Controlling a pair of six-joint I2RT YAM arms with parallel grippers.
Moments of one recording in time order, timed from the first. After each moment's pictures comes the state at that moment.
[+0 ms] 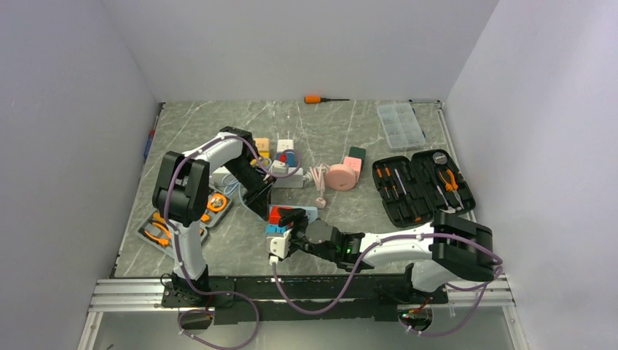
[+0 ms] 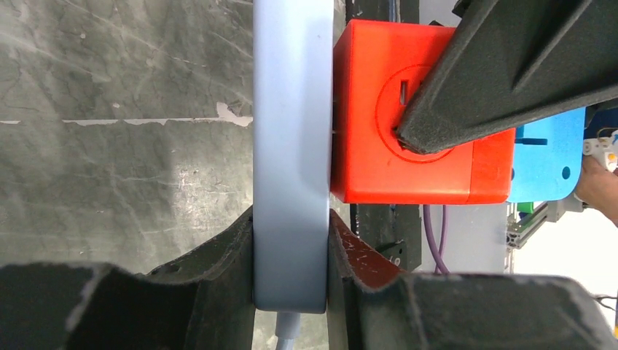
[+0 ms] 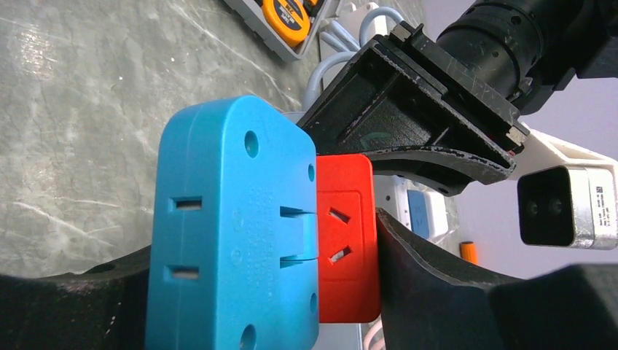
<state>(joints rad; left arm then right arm) -0.33 1.96 1.41 -1.49 0.93 1.23 1.32 1.45 0.59 0.59 0.19 -0.80</state>
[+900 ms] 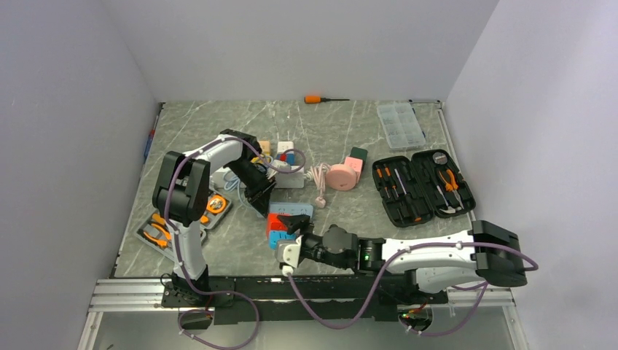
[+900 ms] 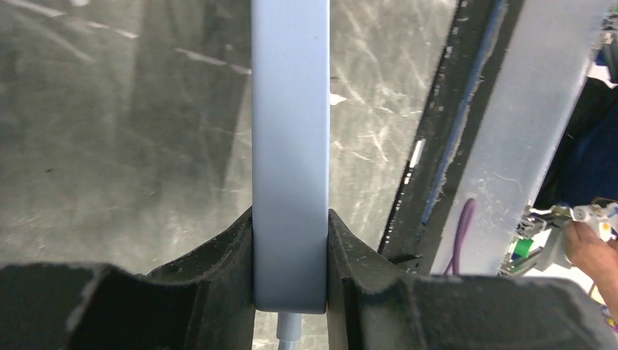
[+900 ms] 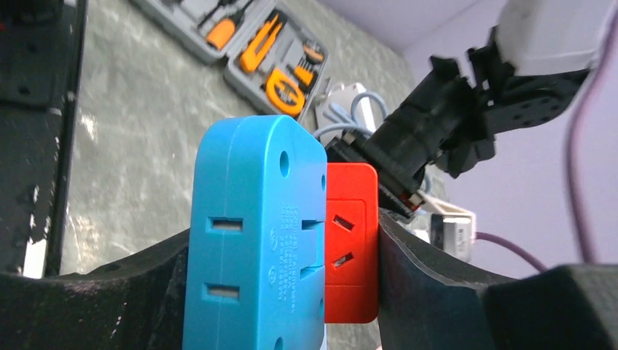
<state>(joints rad) -0.34 1.97 1.39 -1.27 0.79 0.88 1.41 1.24 0.58 0.49 0.21 -0.71</state>
